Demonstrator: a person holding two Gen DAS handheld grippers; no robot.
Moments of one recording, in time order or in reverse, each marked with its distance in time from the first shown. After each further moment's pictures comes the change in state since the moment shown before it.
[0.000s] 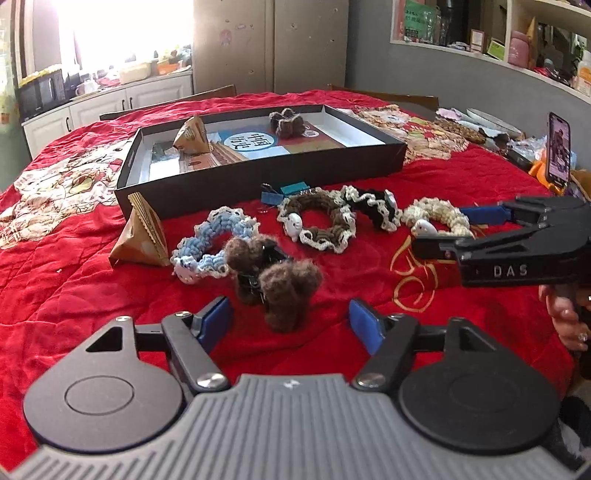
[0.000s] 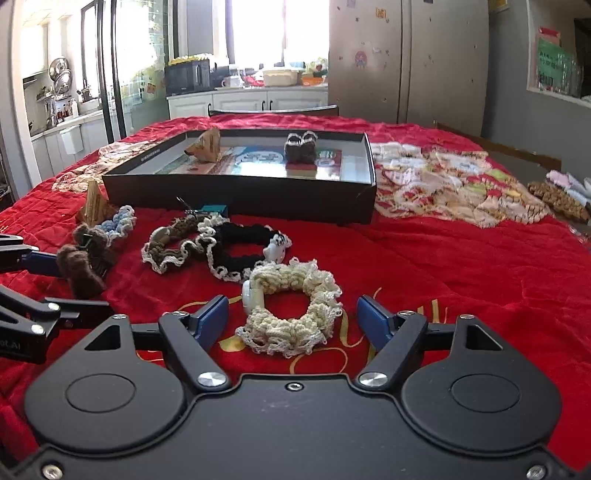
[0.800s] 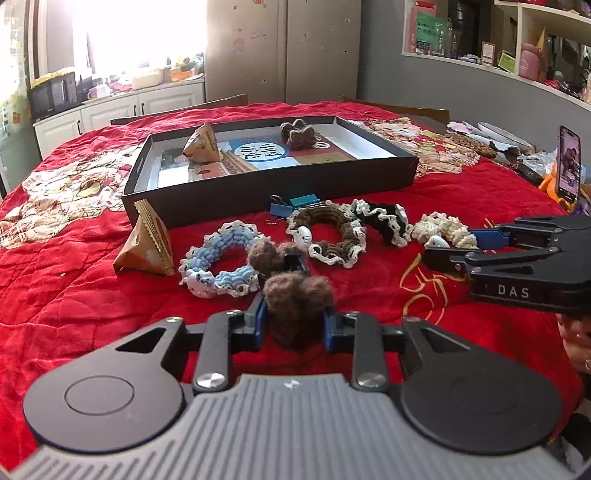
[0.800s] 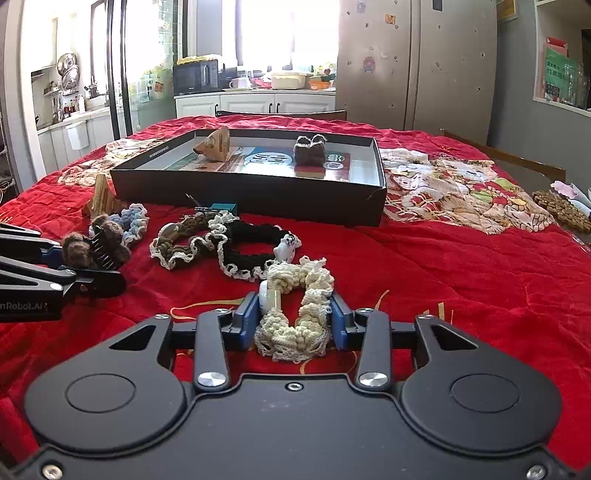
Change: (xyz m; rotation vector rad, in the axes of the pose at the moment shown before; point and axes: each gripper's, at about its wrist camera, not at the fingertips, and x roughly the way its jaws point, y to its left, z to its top) left arm 0.003 0.000 0.001 -0.020 -0.038 0.028; right arm -0.001 0.008 -0.004 -0.041 -0.024 0.004
